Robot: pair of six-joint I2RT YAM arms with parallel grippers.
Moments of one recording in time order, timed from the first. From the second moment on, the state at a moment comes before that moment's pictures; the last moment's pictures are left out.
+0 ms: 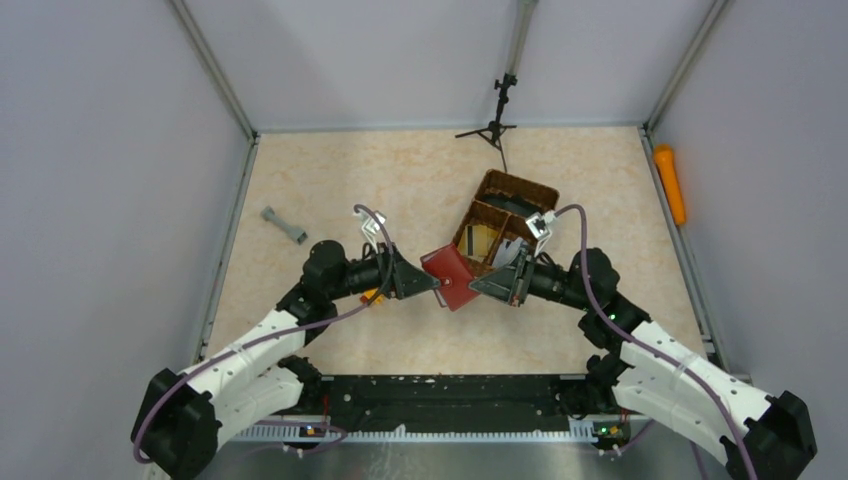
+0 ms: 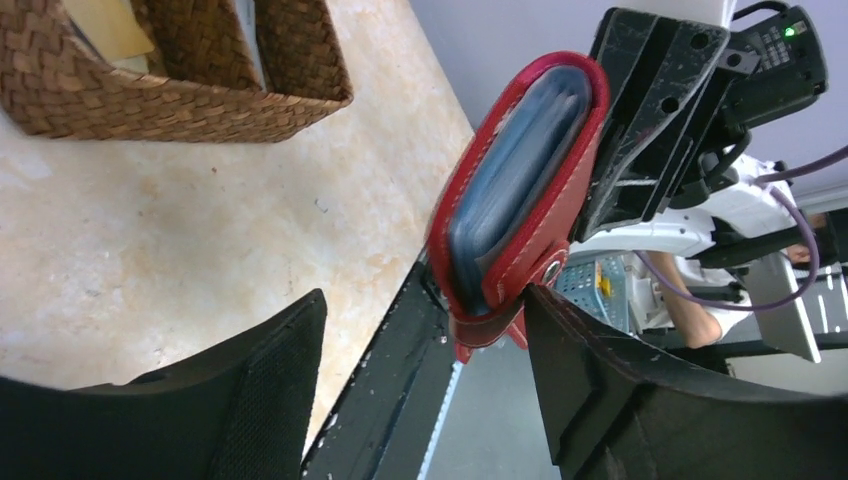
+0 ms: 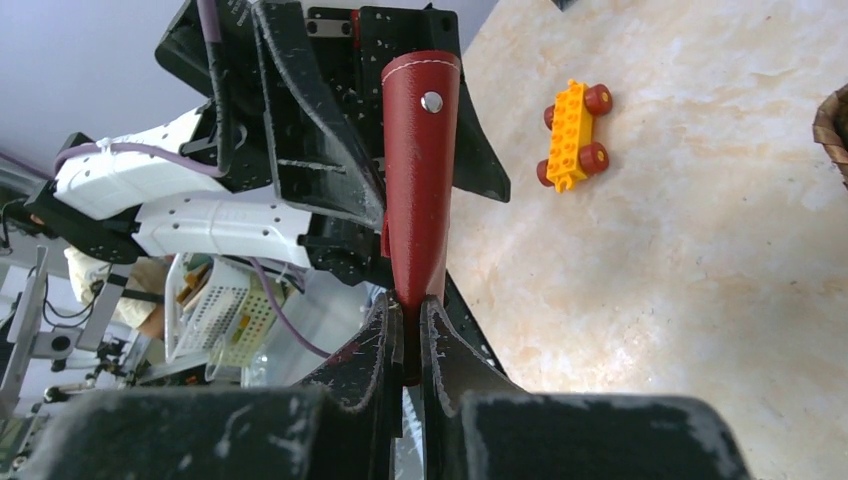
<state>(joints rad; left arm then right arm) -0.56 0.92 0.44 0.33 0.64 -0.88 0.68 0.73 0.44 0.23 -0.50 0.83</state>
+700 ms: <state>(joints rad) -0.57 0.89 0.44 0.45 0.70 -1.00 0.68 0.74 0.44 0.27 -0.55 0.83</state>
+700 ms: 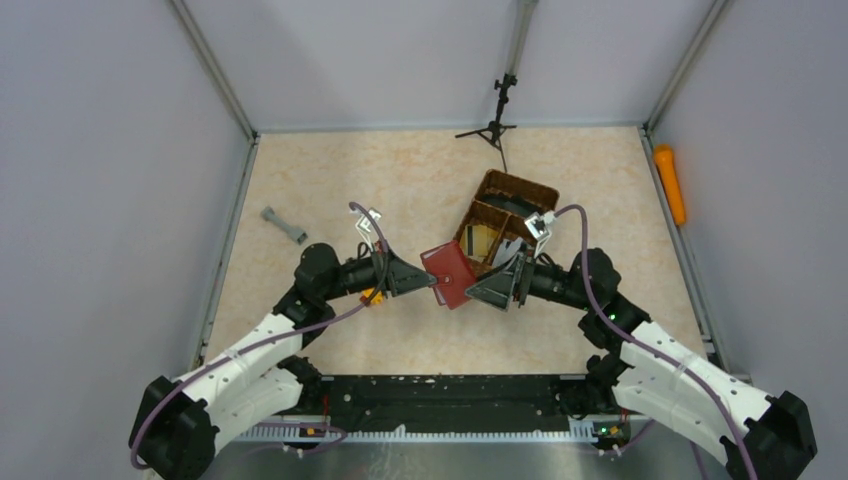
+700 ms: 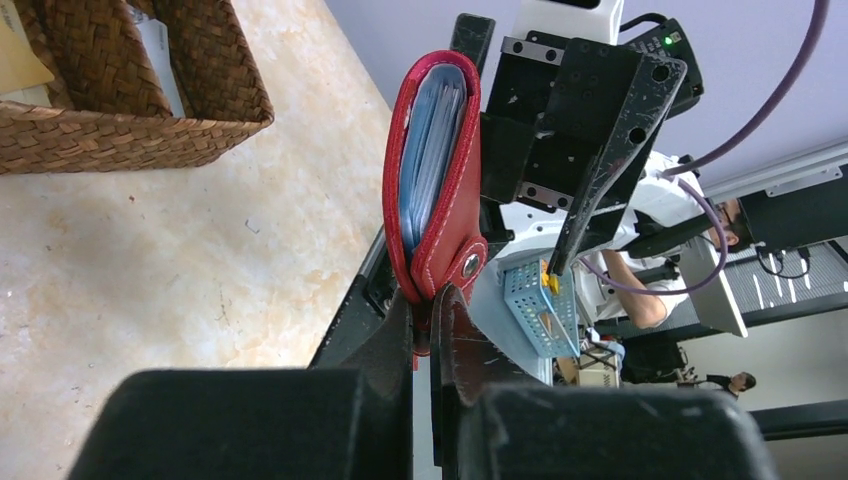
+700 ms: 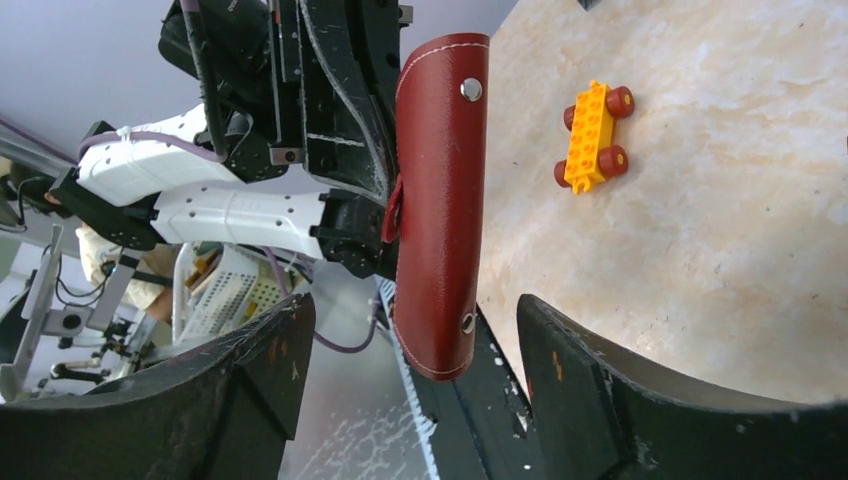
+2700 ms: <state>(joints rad) -0.75 1.10 0.65 -0.05 0.26 -0.91 1.02 1.02 0.64 -0.12 0.14 0.65</state>
